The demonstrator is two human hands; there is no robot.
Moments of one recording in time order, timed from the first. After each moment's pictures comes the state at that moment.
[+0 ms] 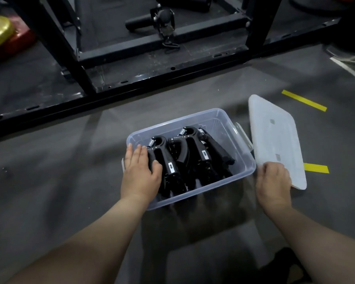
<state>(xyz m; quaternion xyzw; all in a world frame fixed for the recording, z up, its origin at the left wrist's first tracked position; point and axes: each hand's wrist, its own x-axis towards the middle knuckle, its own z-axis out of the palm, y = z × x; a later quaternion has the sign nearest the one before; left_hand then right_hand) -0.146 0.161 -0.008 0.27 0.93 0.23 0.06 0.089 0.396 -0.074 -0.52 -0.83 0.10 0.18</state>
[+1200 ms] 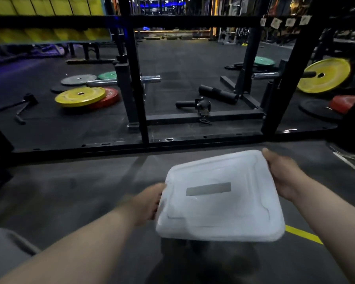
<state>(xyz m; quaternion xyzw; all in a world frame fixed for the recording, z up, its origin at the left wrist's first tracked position) -0.144 0.066 0.106 0.04 0.71 0.53 0.47 0.038 0.349 0.226 -0.36 -0.60 0.70 0.17</state>
